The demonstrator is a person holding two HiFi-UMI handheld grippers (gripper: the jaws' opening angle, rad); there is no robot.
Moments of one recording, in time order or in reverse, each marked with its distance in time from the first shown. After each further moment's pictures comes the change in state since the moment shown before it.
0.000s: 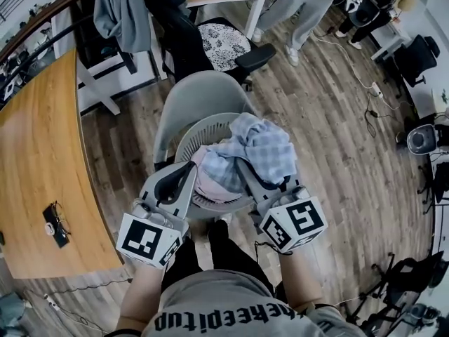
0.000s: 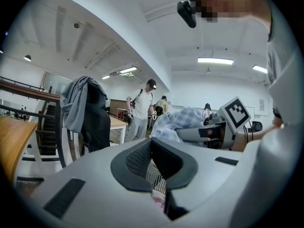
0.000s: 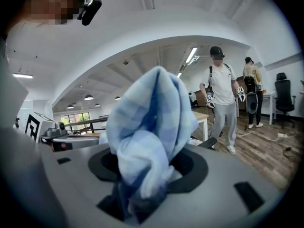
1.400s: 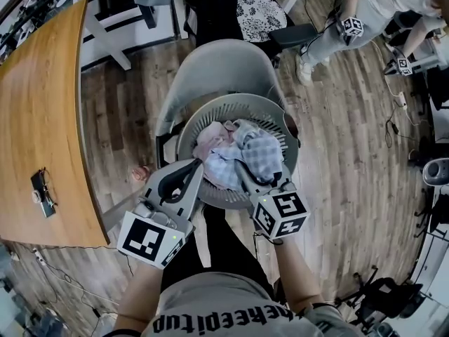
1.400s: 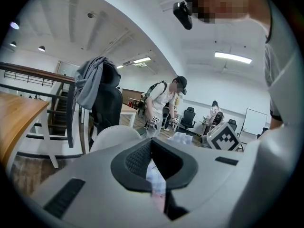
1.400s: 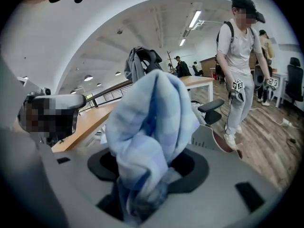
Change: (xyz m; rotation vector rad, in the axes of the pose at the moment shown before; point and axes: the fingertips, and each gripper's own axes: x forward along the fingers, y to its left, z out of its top) left arm 0.013 0.021 -0.068 -0.129 0.106 0.124; right arm 0.053 -0.028 -0.161 0.057 0.375 0.081
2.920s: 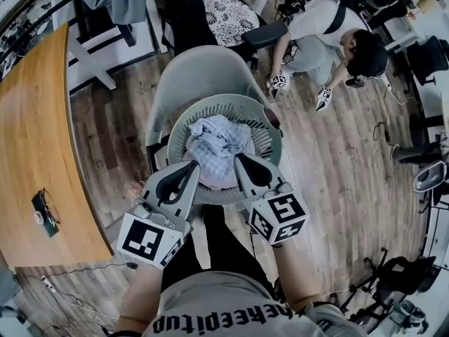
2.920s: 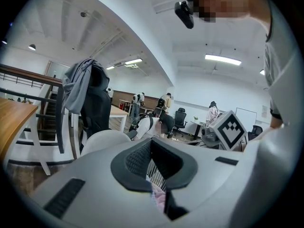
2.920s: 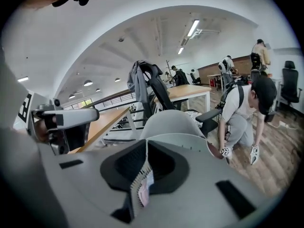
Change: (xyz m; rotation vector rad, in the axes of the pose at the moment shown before) left arm -0.003 -0.023 0.009 0.044 -0.019 -0.107; right arm -0.038 0.022 0.029 -0.003 -0.091 -0.029
